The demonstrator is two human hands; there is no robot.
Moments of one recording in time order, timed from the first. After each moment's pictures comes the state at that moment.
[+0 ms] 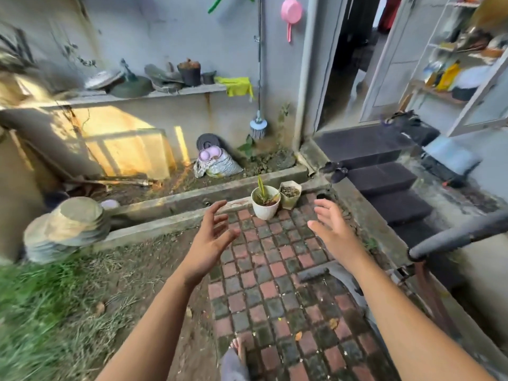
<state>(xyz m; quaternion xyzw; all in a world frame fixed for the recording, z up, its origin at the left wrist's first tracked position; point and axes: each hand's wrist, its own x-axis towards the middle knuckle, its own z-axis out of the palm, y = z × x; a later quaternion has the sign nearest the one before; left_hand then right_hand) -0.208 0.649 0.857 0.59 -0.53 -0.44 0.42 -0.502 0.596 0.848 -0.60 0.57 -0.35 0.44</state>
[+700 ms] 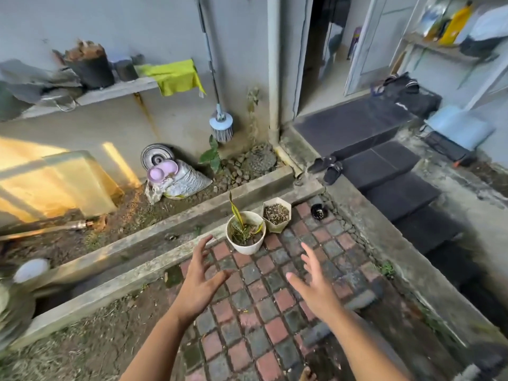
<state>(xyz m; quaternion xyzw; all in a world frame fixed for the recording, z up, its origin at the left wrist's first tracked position) -0.229 0.176 0.696 0.61 -0.54 -0.50 0.29 -0.507 0.197 0.645 -0.49 0.63 -0.31 0.52</state>
